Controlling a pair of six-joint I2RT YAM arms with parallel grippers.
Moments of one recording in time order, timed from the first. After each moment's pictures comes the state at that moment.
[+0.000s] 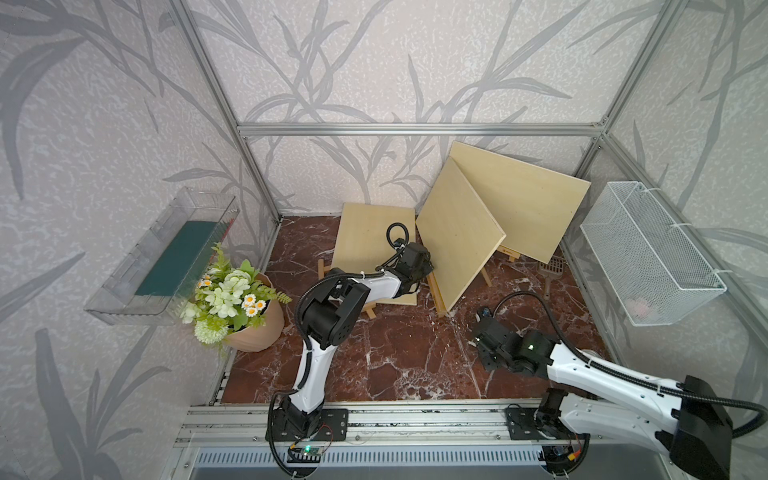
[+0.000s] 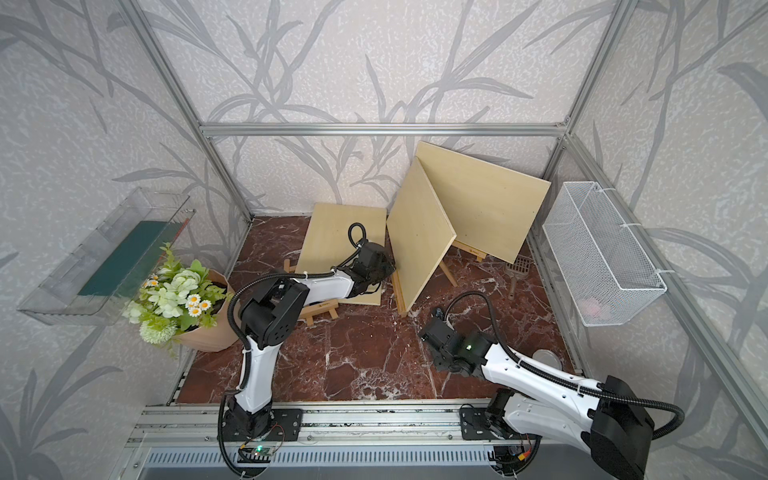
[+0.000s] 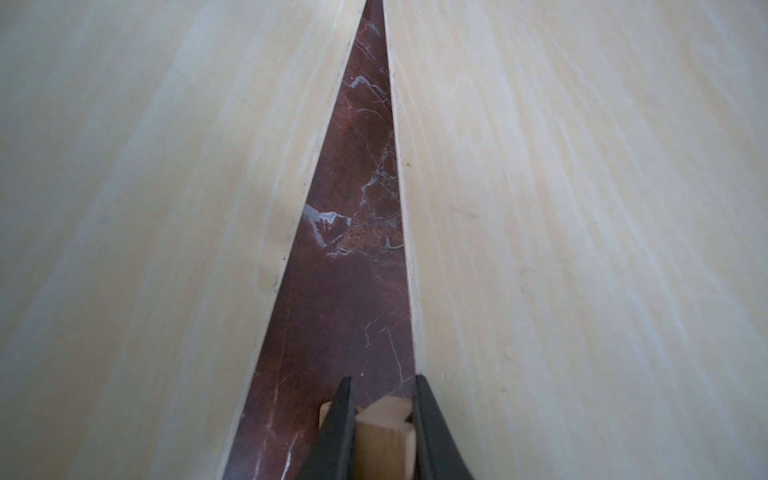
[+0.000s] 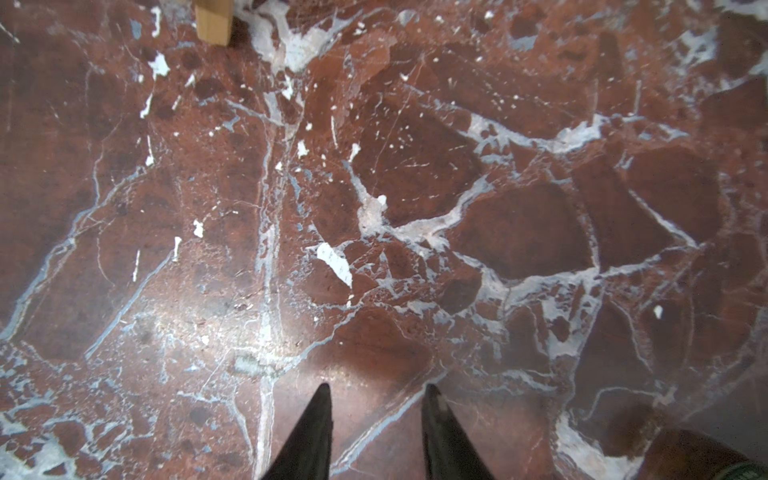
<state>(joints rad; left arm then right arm) -0.61 2.13 1.33 0.17 -0.10 -1.05 0.89 0.99 0.61 -0.82 0.36 0.58</state>
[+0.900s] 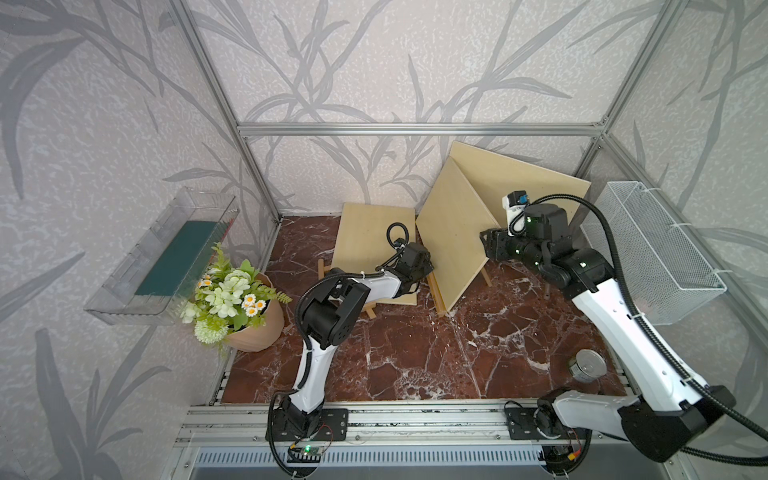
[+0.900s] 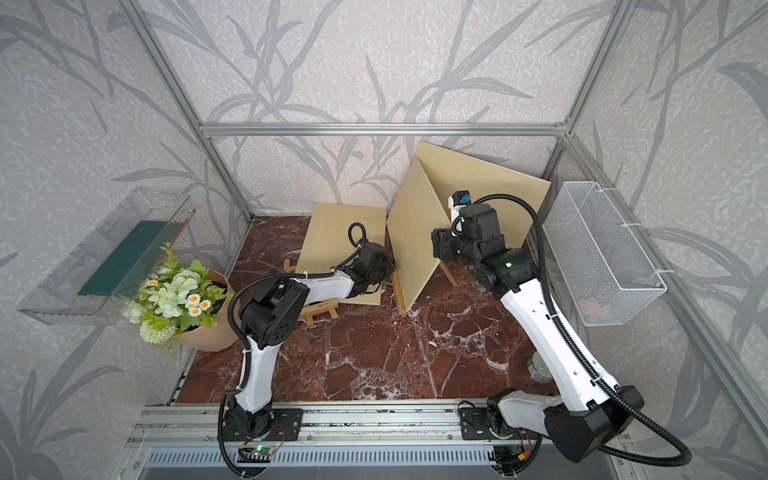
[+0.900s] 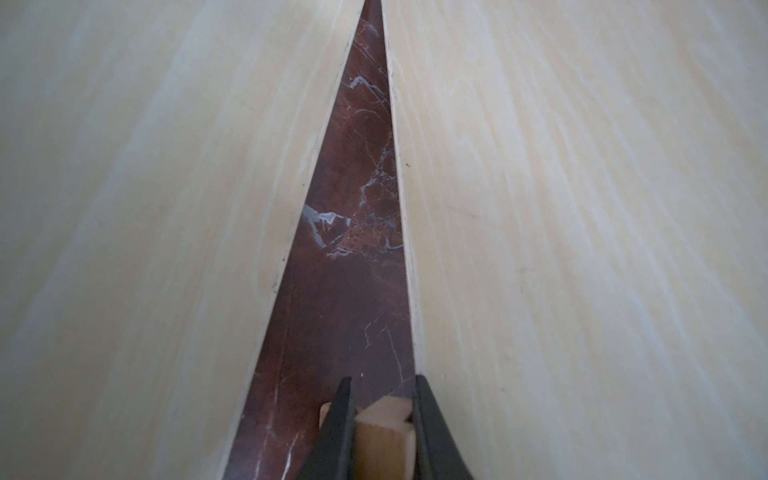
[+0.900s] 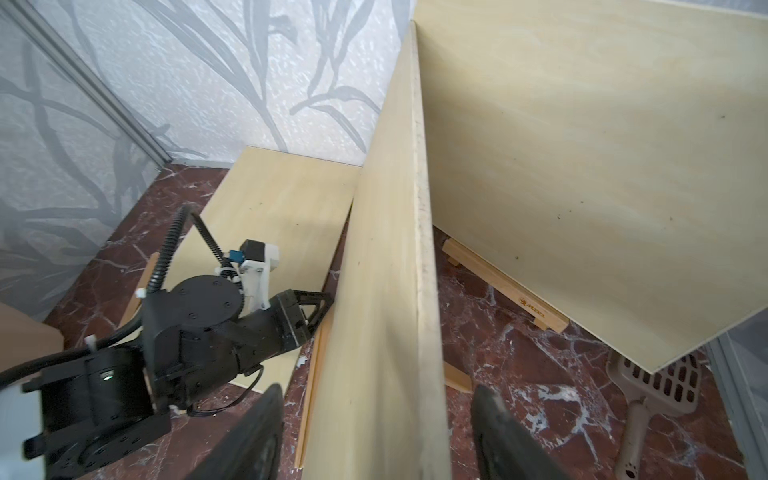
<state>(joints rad) -0.61 2.13 1.33 0.17 -0.10 -1.05 0.40 1.29 1.47 -0.74 0.10 0.21</state>
